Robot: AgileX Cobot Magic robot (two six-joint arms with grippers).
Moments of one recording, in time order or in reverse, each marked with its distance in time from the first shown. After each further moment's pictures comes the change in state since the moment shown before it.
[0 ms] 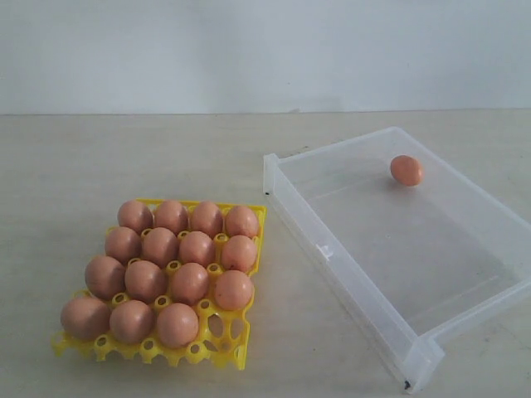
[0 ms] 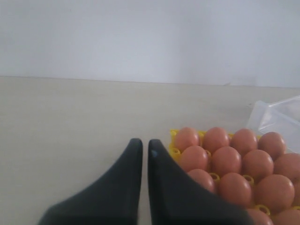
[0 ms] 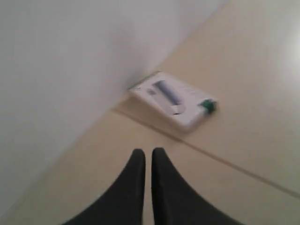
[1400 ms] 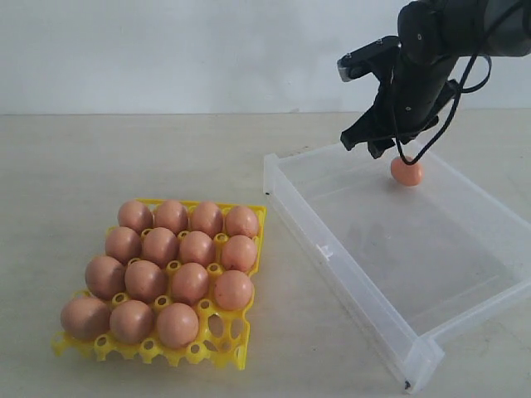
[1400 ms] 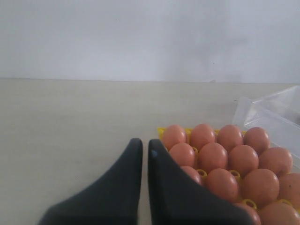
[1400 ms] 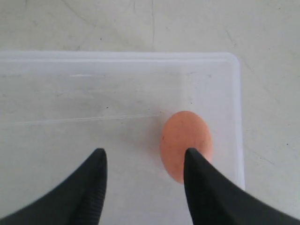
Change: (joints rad) left arm -0.042 0.000 0.000 0.000 0.000 0.000; right arm 0.344 0.652 -0.602 -1.982 1.476 1.256
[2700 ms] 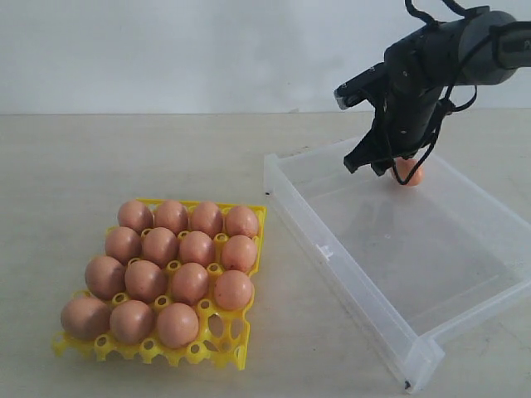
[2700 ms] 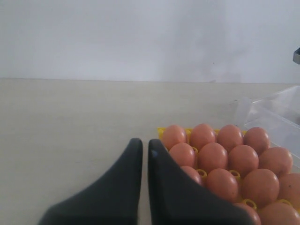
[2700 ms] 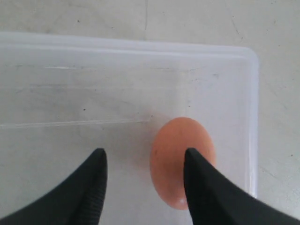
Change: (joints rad) left arm 0.000 0.000 0.000 0.000 0.000 0.000; right arm 0.000 0.094 -0.002 -0.112 -0.050 0.031
